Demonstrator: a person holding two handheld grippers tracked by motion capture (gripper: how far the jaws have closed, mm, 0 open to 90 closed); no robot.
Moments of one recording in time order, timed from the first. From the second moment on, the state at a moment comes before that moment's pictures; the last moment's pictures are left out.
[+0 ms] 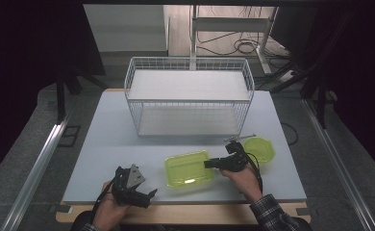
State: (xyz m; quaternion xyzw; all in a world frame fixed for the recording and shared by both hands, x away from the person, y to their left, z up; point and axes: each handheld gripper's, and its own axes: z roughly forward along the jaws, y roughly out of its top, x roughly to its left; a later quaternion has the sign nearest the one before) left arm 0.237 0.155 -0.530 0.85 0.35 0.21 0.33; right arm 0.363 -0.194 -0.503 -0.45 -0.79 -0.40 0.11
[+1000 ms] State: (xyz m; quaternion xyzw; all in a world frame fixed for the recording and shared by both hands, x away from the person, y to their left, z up) left arm 0.237 0.157 -0.529 0.85 0.35 0.22 0.32; right arm 0.369 -0.201 -0.484 -0.46 -0.75 -0.44 0.17
